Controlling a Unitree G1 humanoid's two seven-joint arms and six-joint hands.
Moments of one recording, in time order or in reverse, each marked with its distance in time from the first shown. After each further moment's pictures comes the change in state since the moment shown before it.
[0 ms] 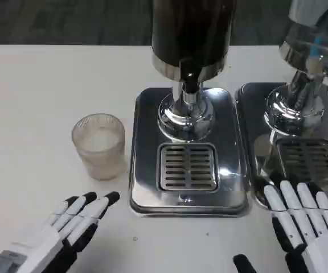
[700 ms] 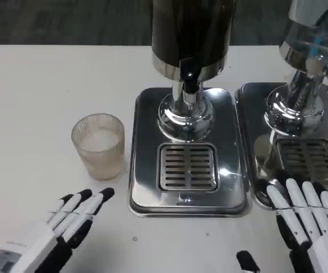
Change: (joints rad) left arm -0.005 -0.002 -0.001 0.025 -0.045 -0.007 0.016; right arm -0.003 0.001 0.000 0.000 0.045 -0.001 0.000
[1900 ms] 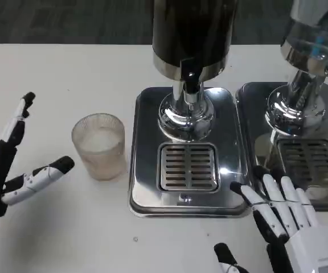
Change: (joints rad) left arm -0.672 -0.024 -0.047 0.829 -0.175 -0.077 0.140; right arm -0.043 0.060 0.108 0.005 -0.017 0.057 -0.005
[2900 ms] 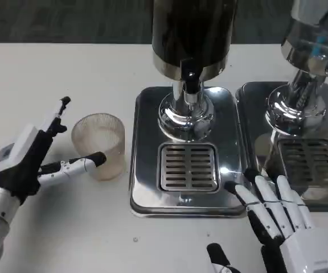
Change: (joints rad) left arm -0.278 -0.032 -0.211 0.299 0.059 0.103 0.005; right arm 0.021 0.020 0.041 -0.034 -0.023 0.015 -0.021
